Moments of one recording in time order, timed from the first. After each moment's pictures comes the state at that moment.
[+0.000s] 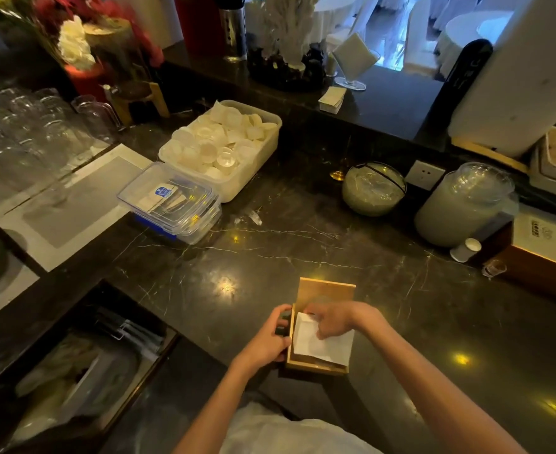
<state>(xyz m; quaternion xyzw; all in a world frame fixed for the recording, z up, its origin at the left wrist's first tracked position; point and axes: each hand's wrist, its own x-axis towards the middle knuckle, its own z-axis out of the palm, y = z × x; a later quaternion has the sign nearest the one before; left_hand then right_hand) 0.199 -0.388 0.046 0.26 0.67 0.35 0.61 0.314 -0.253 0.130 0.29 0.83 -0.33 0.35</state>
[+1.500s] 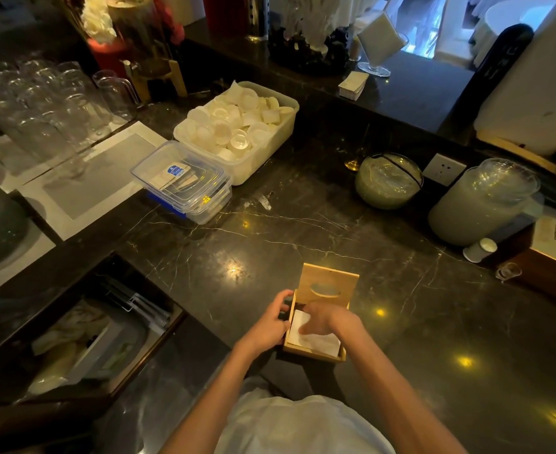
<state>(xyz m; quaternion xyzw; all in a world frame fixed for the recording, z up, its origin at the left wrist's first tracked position) 0.211 -0.389 0.040 0.25 0.67 0.38 0.58 0.308 -0.272 0.062 0.36 0.83 -0.27 0.34</state>
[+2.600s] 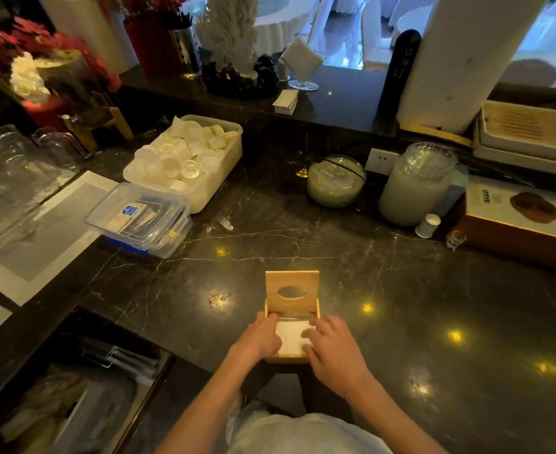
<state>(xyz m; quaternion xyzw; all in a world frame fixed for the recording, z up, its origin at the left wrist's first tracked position) 0.233 -0.358 0.045 0.48 0.78 -0.02 0.39 0.416 -0.332 0.077 0.40 0.90 -0.17 0.04</state>
